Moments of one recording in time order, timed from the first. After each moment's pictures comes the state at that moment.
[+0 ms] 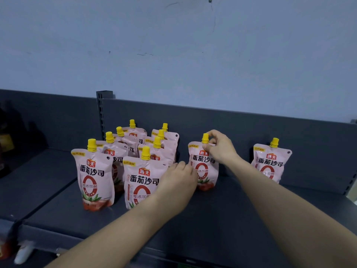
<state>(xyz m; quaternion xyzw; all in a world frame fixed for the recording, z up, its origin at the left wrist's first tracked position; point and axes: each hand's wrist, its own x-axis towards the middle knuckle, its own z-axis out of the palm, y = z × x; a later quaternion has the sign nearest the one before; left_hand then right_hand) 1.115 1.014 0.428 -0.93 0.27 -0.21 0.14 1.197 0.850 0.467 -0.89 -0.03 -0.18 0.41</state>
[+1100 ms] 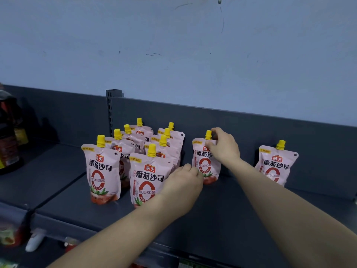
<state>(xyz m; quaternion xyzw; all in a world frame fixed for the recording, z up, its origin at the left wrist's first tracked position) 1.106 1.012 0.422 -0.93 0.28 -0.22 0.12 1.199 0.861 0.468 -0.94 0.00 -0.25 0.25</state>
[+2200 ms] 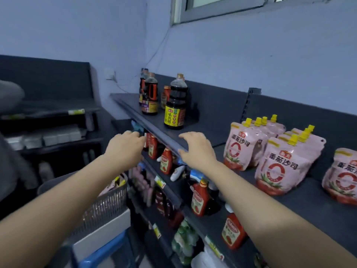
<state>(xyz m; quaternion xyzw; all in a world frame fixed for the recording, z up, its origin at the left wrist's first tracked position) 0.837 1.343 0.438 -0.95 -0.25 -0.12 0.16 0.990 1.199 0.432 -0.85 -0.48 -0.13 0.19</state>
